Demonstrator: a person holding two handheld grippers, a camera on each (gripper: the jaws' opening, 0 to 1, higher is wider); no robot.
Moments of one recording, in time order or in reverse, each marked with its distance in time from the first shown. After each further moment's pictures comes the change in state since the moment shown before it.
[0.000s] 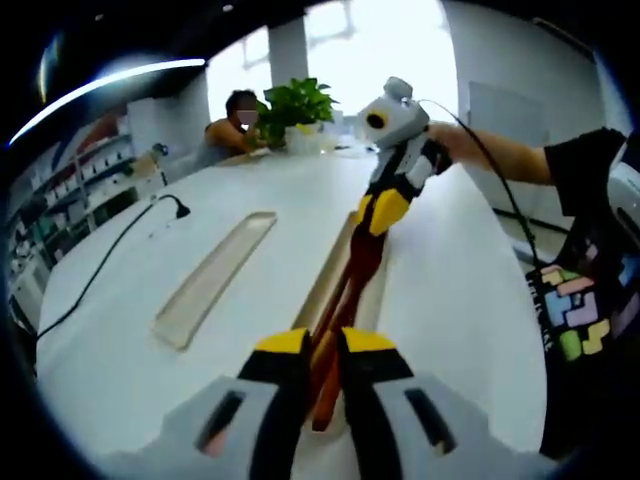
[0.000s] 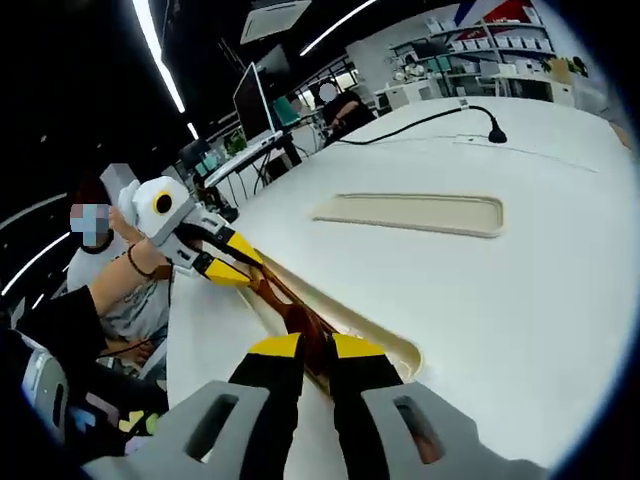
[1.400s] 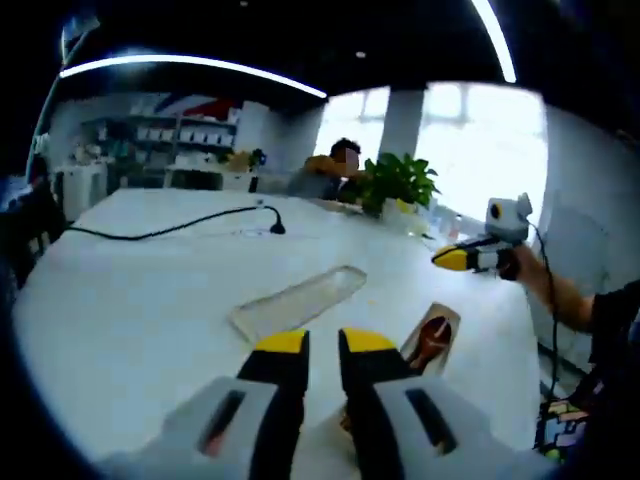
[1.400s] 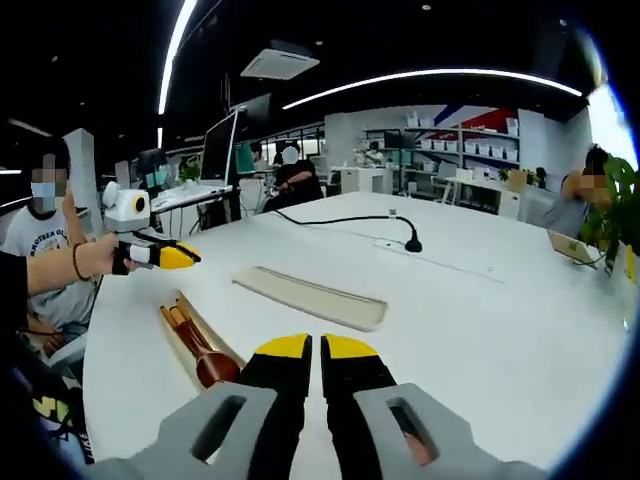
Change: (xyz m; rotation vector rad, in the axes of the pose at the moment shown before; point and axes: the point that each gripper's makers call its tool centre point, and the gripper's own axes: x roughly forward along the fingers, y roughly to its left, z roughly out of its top) left arm -0.041 0.084 0.015 -0.541 -0.332 0.287; right arm -0.060 -0.063 0.064 -0.242 -0.299 -0.363
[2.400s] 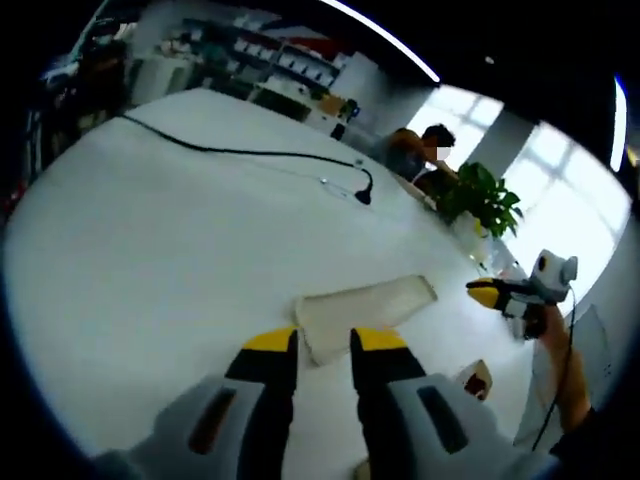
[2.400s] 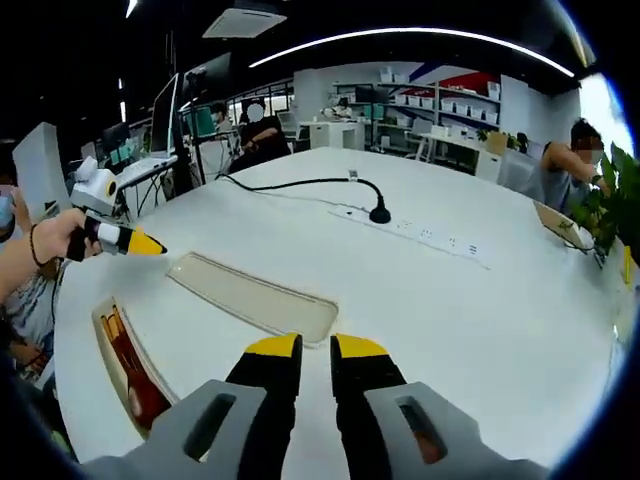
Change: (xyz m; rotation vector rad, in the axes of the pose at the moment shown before) left arm 0.038 0.058 -0.017 -0.313 0.292 0.254; right arm 0.062 -0.057 -0.002 0.051 0.282 -0.074
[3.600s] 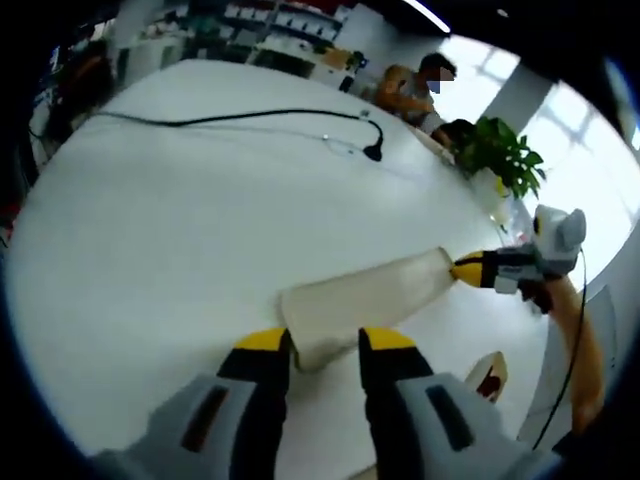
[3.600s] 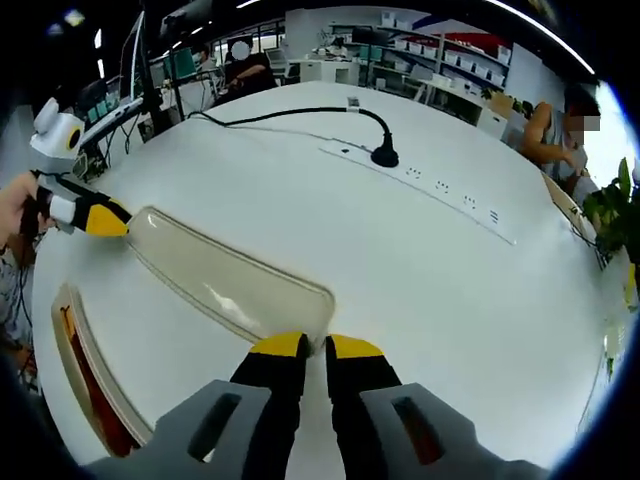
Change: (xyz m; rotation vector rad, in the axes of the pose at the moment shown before) left arm 0.025 -0.008 -0.004 0.015 0.140 0.039; right arm 0.041 0.000 -0.034 -0.006 0.240 -0.120
